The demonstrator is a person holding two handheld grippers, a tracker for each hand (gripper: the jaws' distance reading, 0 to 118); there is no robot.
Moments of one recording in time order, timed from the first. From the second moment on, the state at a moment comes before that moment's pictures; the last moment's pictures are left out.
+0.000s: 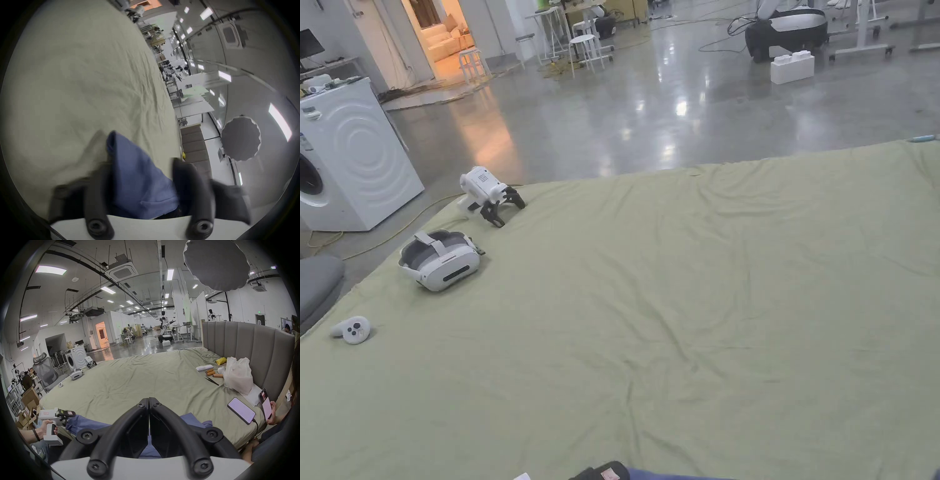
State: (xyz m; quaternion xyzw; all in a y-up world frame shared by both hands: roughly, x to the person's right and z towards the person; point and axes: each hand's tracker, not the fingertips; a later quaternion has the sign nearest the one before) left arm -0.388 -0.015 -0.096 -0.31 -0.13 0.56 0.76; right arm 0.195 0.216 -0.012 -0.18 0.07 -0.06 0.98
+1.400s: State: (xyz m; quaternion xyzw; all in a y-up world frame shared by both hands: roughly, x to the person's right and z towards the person) left arm -0.205 0.099 -0.125 -0.37 -0.16 0.23 0.89; right arm 0.227 0.201 0.003 -0.21 0.04 -0.12 0.97
